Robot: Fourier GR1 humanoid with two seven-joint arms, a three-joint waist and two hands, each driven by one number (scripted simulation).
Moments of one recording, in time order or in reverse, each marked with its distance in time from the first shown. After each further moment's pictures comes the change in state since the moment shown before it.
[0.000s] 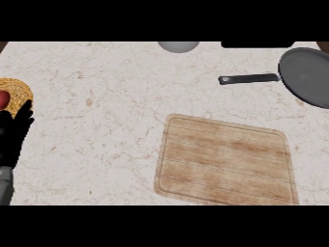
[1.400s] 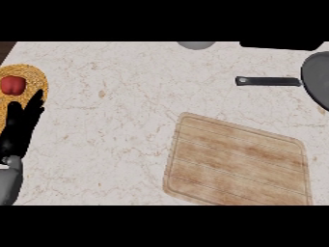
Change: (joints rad) left arm -0.069 -0.030 -0.010 0.004 -0.026 -0.038 -0.004; right arm -0.681 -0.017 -0.237 1.253 -0.158 -0.357 -0.534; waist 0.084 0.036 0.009
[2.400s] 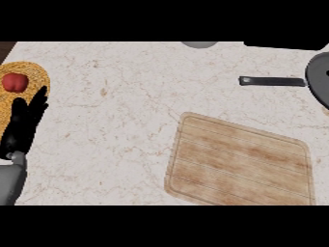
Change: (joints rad) left arm -0.028 -0.009 -0.010 0.005 -0.012 -0.003 0.003; right arm -0.058 0.038 -0.213 0.065 -0.203 -0.116 -0.313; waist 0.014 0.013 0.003
